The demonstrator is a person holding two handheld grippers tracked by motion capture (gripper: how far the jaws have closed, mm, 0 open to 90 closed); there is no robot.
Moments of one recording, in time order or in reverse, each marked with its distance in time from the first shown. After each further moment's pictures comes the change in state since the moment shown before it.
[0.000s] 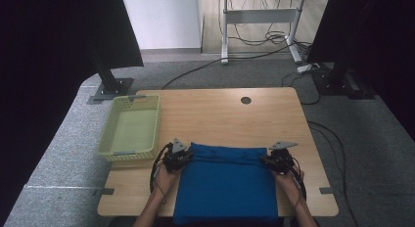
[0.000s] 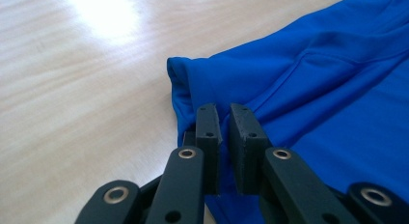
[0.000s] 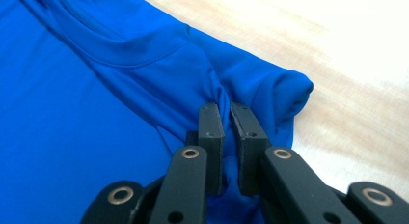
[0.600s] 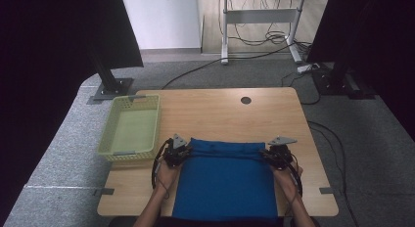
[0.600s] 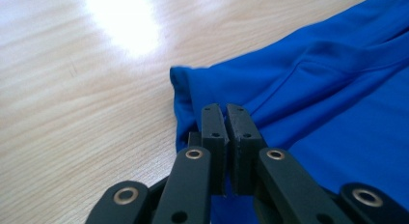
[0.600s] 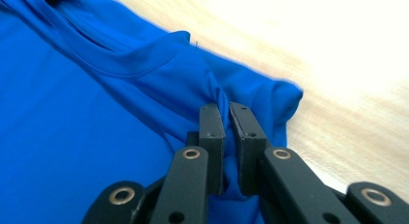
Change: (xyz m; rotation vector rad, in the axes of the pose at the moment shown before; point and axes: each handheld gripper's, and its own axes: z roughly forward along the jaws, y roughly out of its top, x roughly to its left) left arm -0.001 0.014 -0.011 -0.032 0.035 0.005; right arm 0.003 0.013 -0.004 -0.071 -0.059 0.004
